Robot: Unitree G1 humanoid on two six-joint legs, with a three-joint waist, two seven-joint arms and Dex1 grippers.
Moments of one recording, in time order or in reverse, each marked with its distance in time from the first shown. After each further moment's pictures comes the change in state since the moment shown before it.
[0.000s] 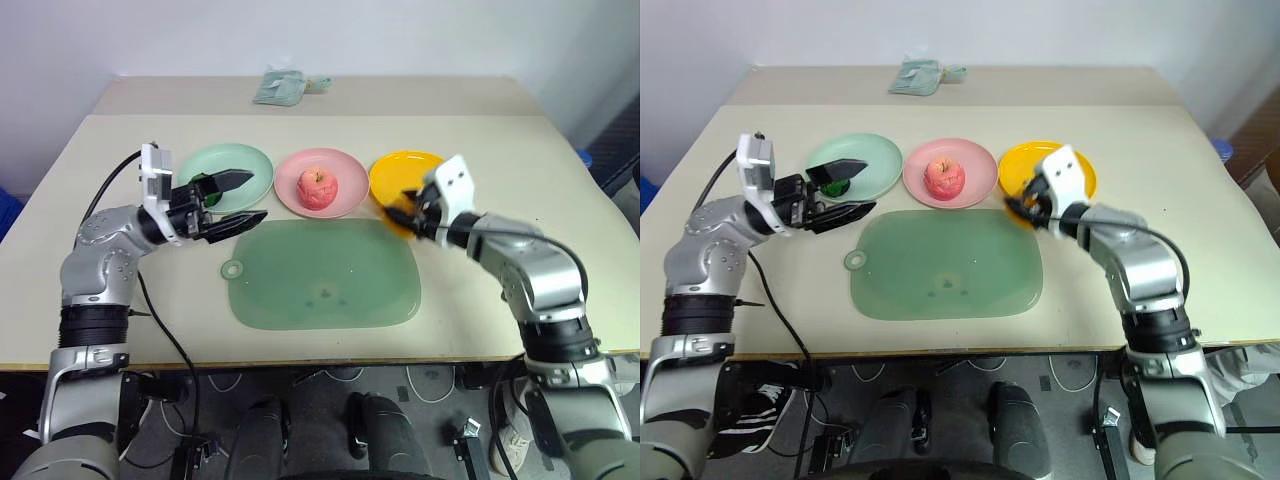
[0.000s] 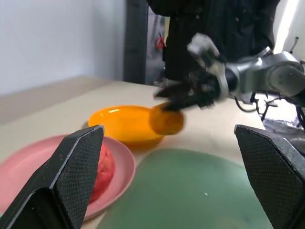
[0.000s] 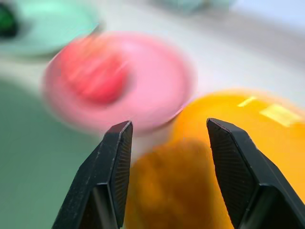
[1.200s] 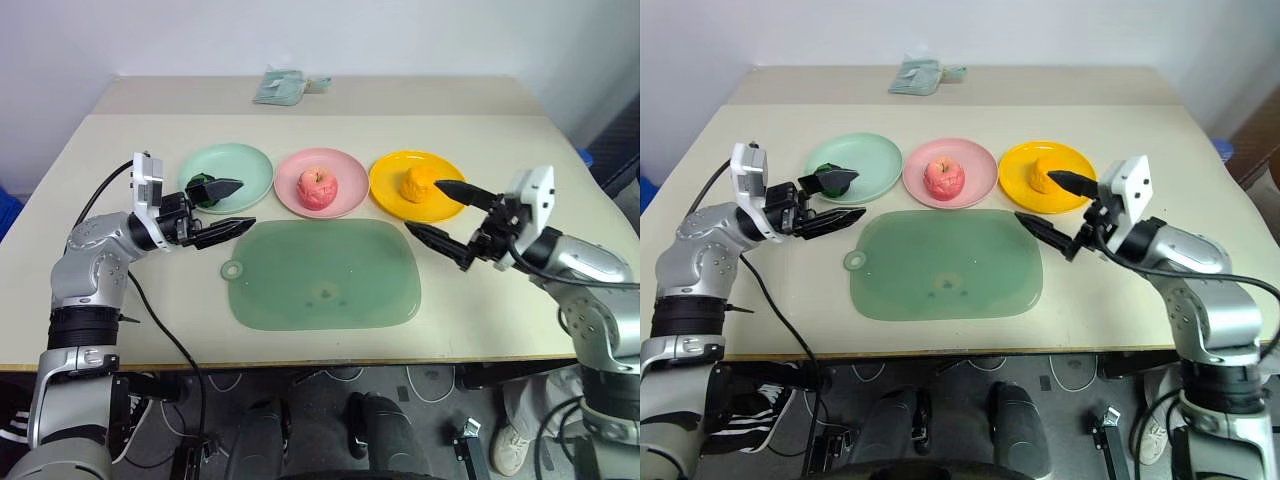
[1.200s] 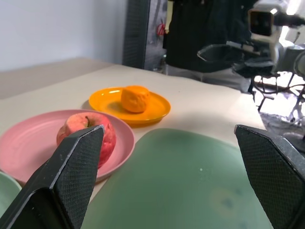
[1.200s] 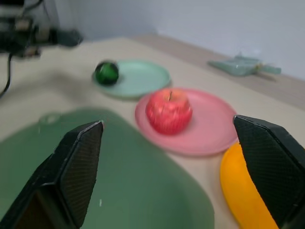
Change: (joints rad) left arm 0.021 0.051 -0.004 0.077 -0.002 -0.002 -0.078; right arm 0.386 -0.150 -0.229 -0.335 0.302 -0.168 0.354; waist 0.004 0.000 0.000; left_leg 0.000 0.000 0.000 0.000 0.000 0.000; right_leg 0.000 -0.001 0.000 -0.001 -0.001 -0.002
